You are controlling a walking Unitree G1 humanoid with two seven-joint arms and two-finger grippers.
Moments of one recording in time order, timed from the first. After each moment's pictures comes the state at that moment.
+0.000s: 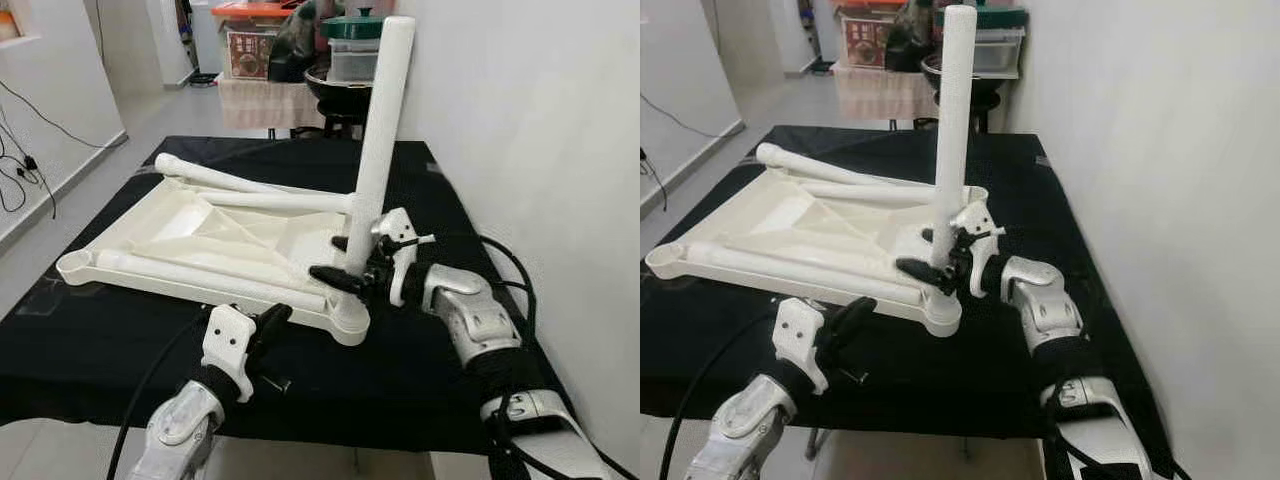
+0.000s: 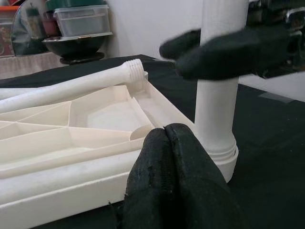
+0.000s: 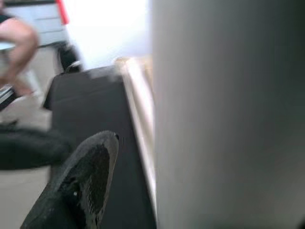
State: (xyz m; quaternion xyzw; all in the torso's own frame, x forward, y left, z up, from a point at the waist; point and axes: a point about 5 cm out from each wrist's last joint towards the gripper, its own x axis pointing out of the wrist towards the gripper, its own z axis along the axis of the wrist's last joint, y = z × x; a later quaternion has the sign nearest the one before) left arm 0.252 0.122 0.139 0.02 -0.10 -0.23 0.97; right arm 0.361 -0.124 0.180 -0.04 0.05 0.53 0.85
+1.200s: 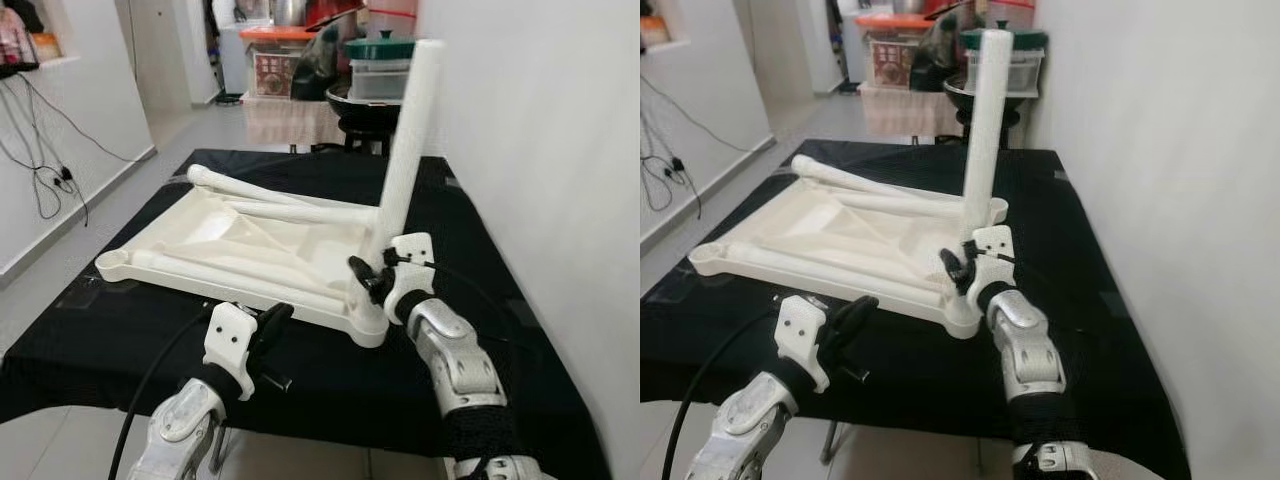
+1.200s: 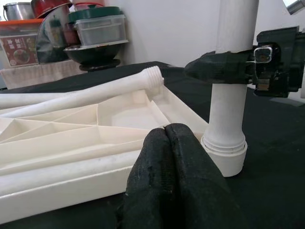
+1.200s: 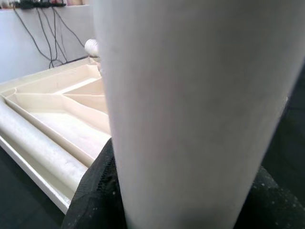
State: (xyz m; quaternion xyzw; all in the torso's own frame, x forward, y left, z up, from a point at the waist) left arm 0.255 0.125 0.140 0.02 -0.09 -0.22 0.97; right arm 0.345 -0.125 0.152 -0.01 0.05 0.16 0.99
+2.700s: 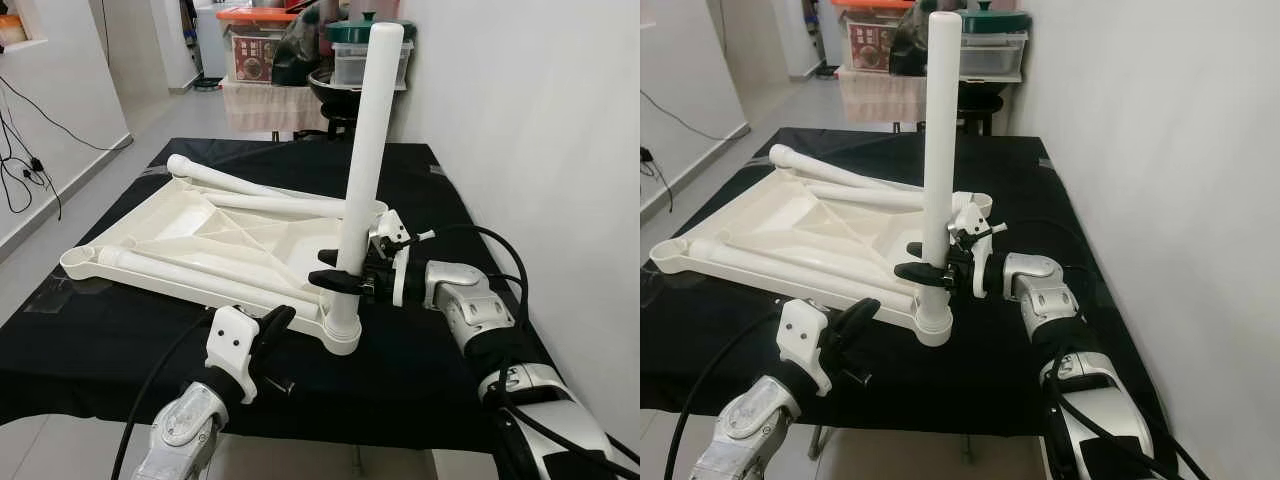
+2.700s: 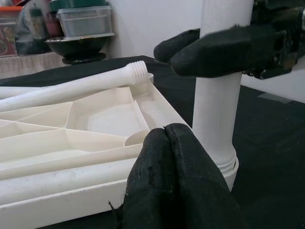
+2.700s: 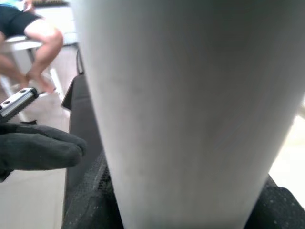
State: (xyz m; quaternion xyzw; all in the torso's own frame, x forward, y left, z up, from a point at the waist) left arm 0.252 0.119 0.138 0.01 -0.09 -0.23 0.97; right arm 0.364 -0.127 0.178 -0.03 0.03 0.55 0.84
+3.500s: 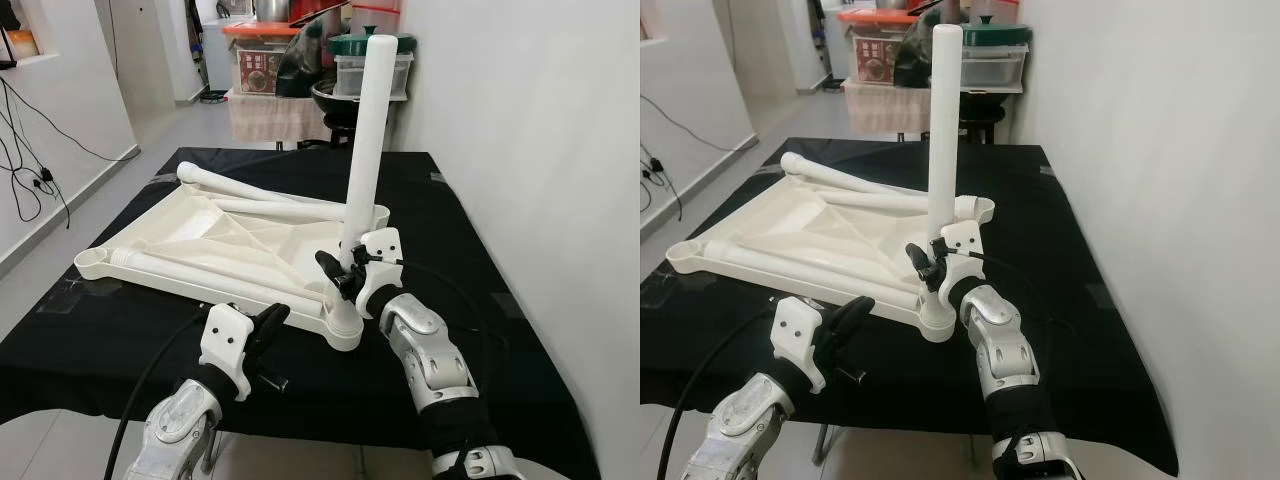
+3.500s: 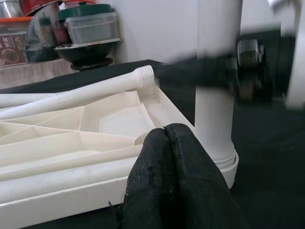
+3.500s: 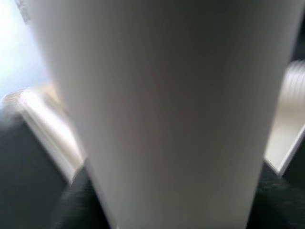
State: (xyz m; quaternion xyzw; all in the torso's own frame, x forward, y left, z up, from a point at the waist) left arm 0.254 0.126 0.139 0.02 -0.09 -0.22 0.97; right arm 0.341 -0.092 0.148 0.04 0.05 0.24 0.97
